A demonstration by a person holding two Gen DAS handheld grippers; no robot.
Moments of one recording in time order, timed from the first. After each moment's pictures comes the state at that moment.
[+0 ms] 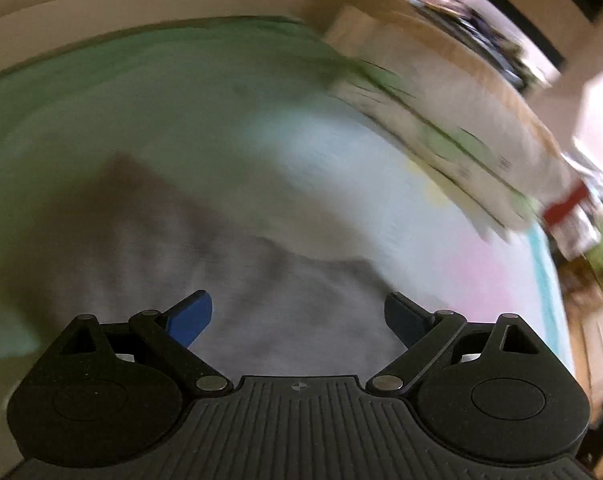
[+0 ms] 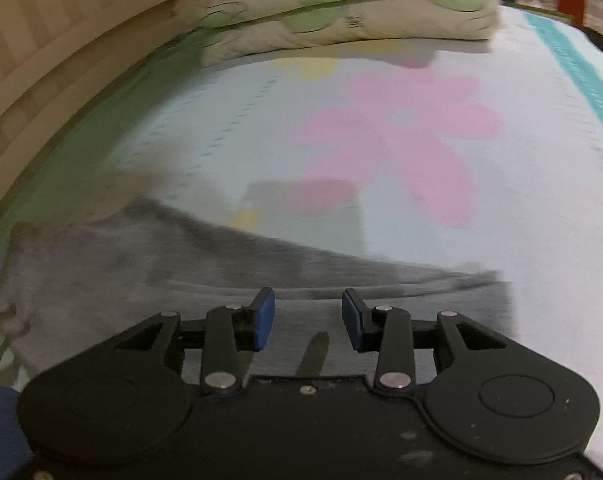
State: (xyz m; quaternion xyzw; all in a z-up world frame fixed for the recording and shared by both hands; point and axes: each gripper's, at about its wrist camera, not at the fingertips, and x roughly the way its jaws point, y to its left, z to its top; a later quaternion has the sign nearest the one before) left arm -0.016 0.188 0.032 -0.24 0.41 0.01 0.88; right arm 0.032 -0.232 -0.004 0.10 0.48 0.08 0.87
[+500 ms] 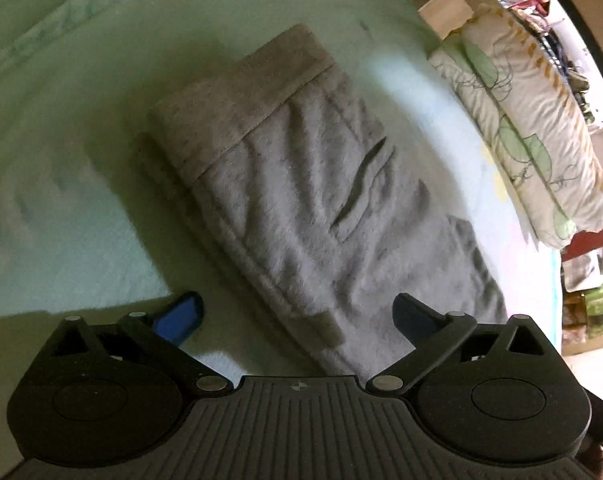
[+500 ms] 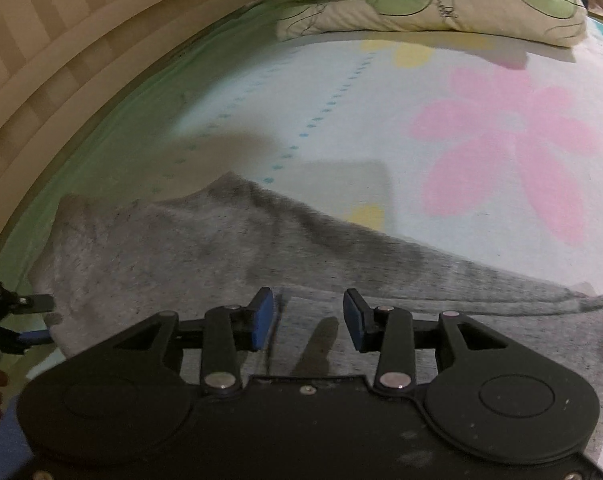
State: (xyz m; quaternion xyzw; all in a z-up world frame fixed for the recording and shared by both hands) left arm -0.047 0.256 -0.047 -0.34 0.47 0.02 0.81; right arm 0.050 -0.151 -0.006 0.09 0.50 0.16 0.85
